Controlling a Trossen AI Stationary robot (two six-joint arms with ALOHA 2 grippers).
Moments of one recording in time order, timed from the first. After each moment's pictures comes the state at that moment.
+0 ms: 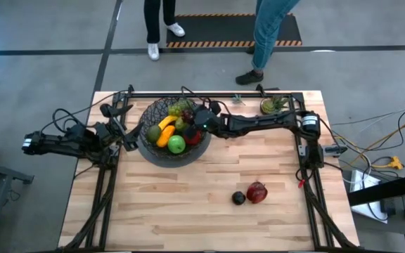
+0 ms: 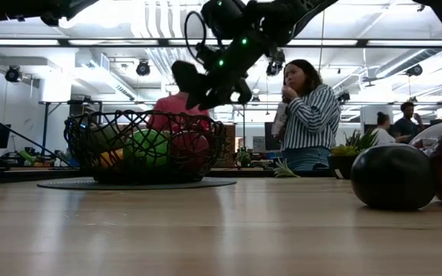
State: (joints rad) left arm -0.10 0.33 0.25 0.56 -0.53 0.55; right arm -0.16 1.99 1.47 -0.02 0.53 0.27
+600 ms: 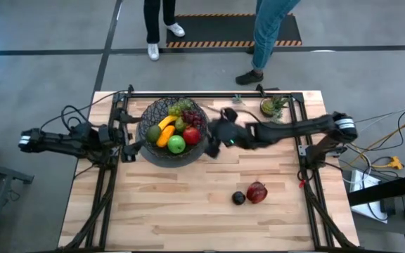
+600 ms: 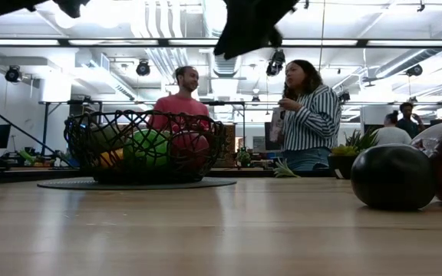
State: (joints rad) left arm -0.10 0.46 0.31 0.57 -0.20 0.32; right arm 0.04 1.63 1.34 -0.31 0.52 0.13
